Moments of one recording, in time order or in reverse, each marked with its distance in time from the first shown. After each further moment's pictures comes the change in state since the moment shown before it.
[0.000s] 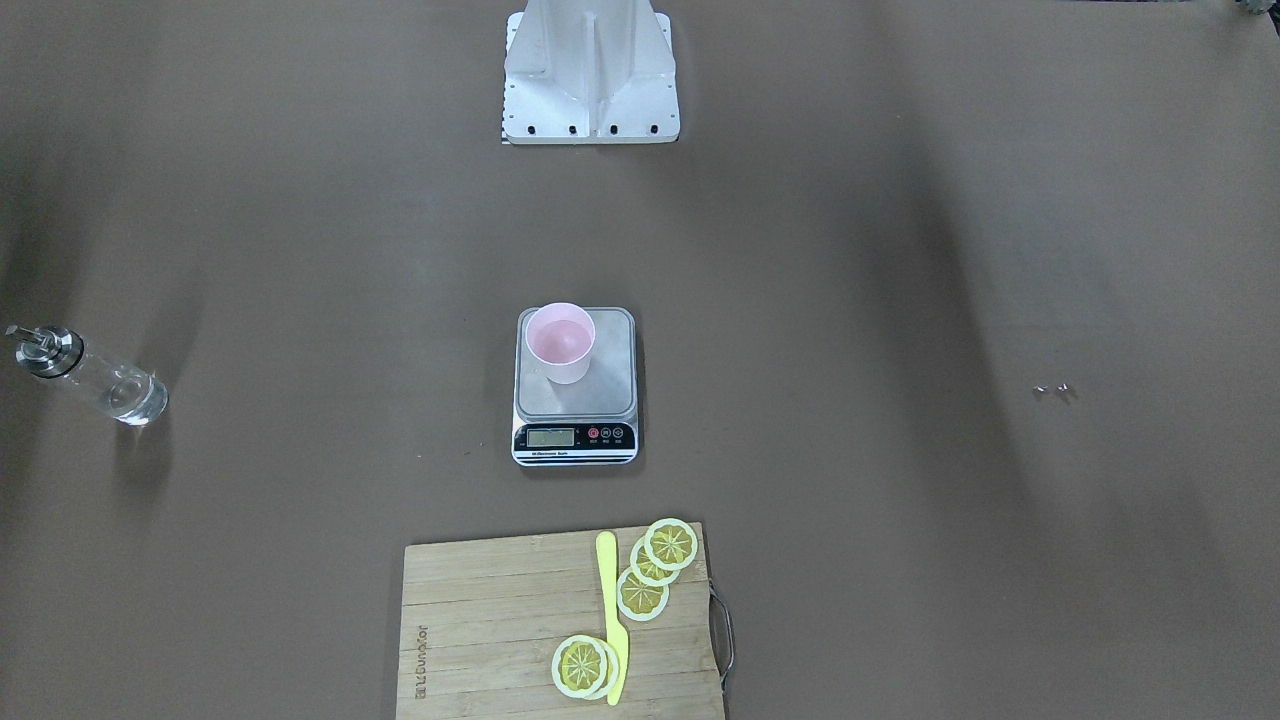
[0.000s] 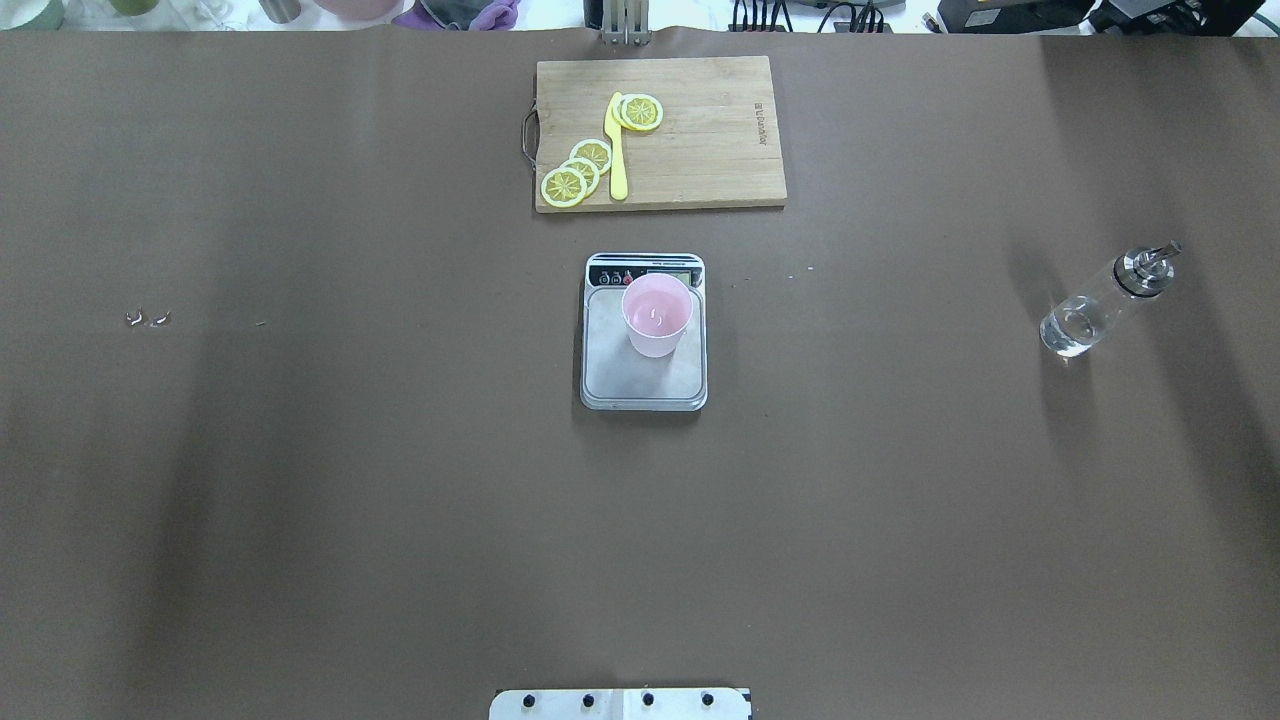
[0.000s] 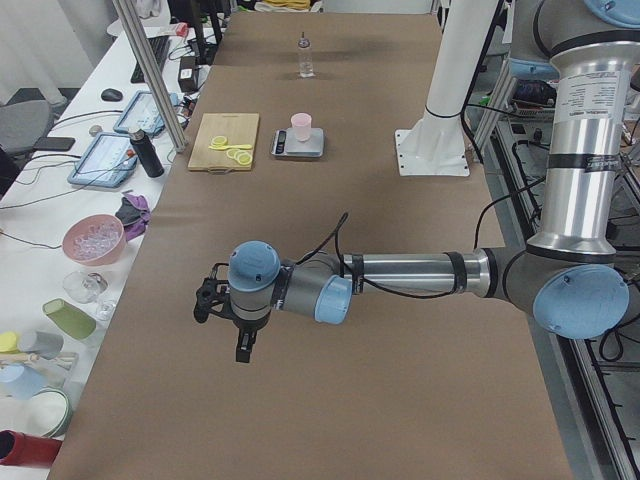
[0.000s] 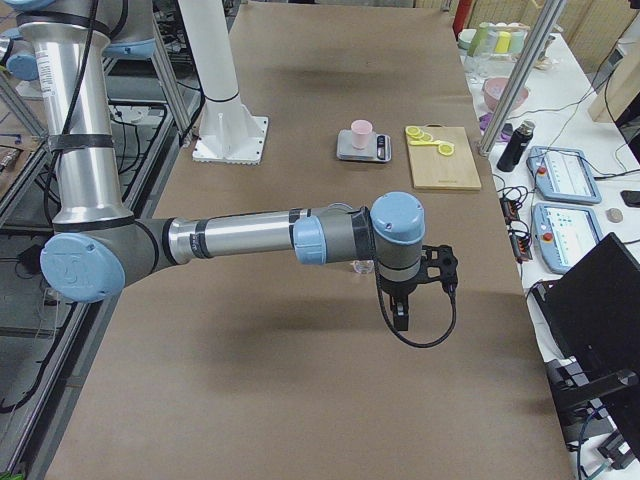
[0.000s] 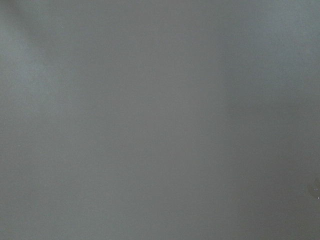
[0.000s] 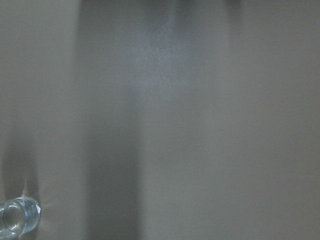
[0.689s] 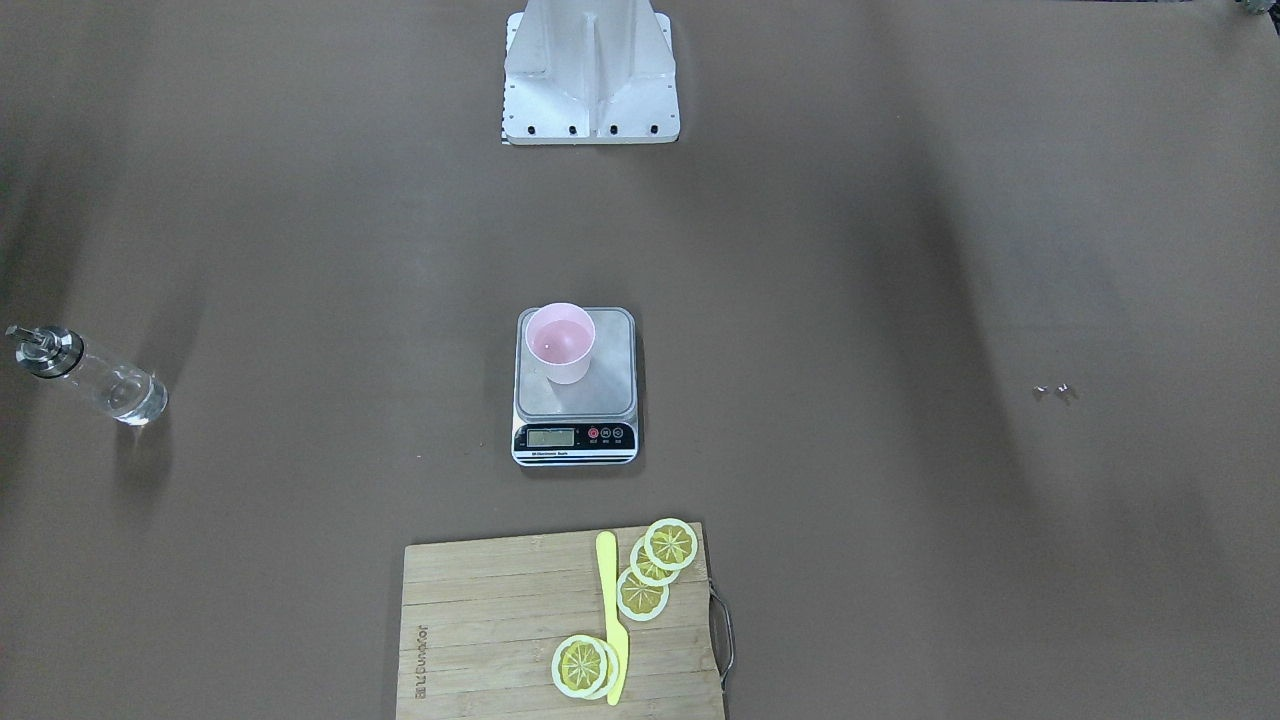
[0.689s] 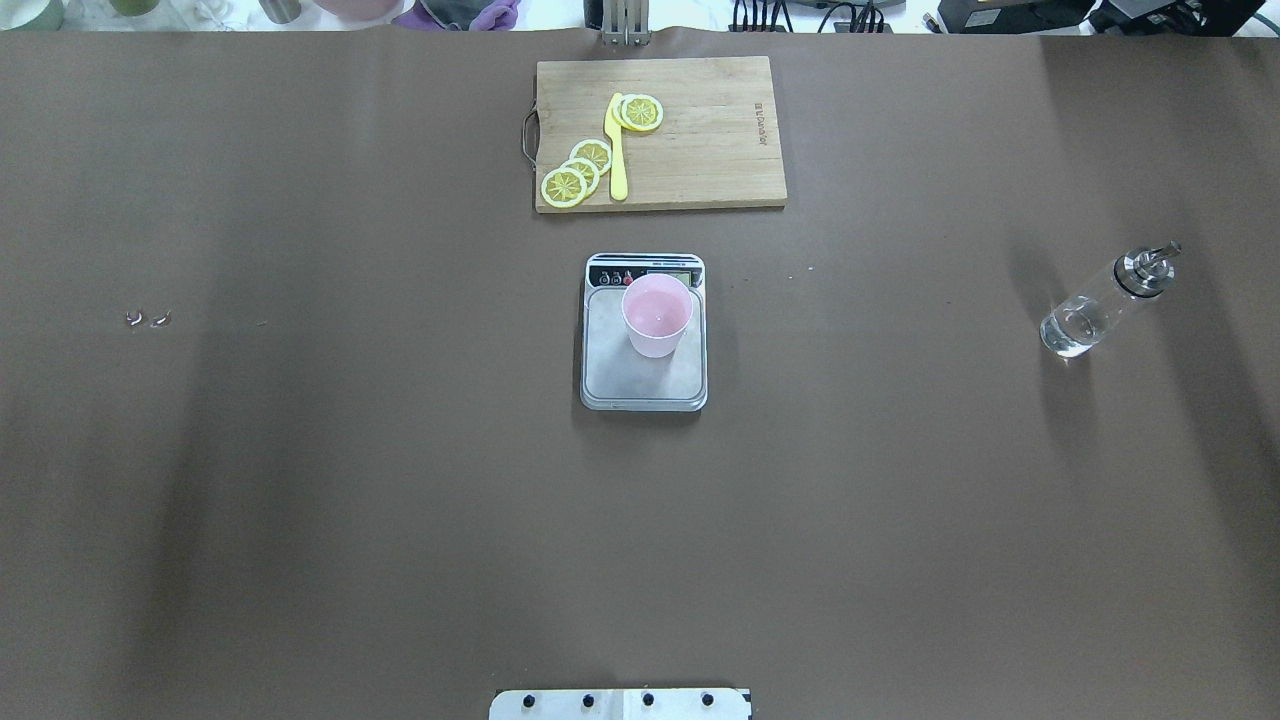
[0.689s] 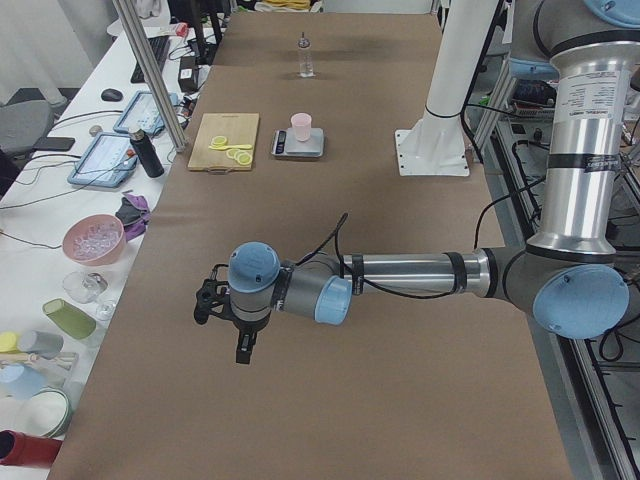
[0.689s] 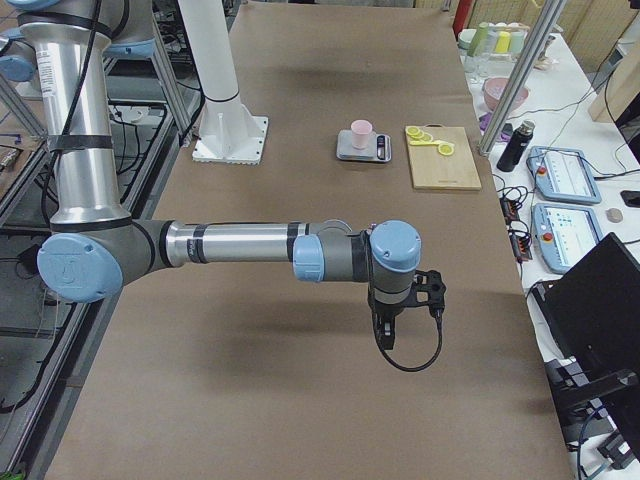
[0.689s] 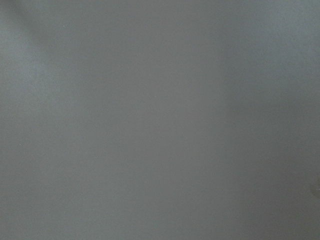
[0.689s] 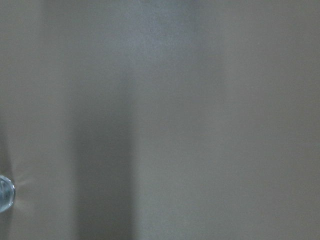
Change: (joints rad) left arm 0.001 0.000 0.003 0.000 0.003 0.000; right arm -0.032 -0.029 -0.079 -0.002 0.010 -0.027
